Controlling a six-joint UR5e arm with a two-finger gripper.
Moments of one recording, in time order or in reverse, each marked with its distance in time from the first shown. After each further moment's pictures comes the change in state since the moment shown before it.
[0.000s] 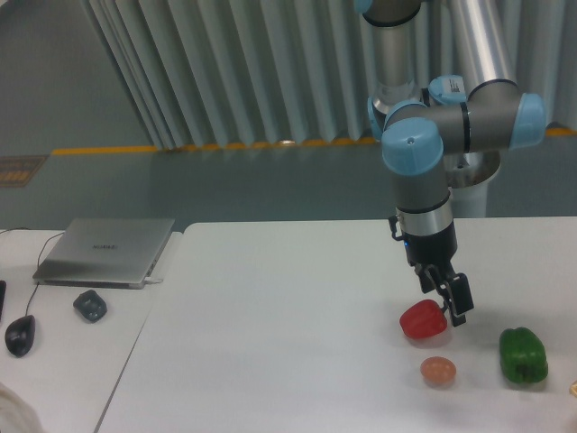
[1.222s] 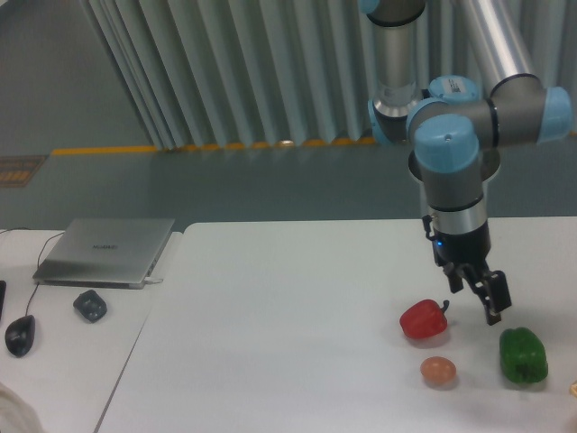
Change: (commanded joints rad) arm 0.165 0.017 -0.006 0.011 -0.003 0.169
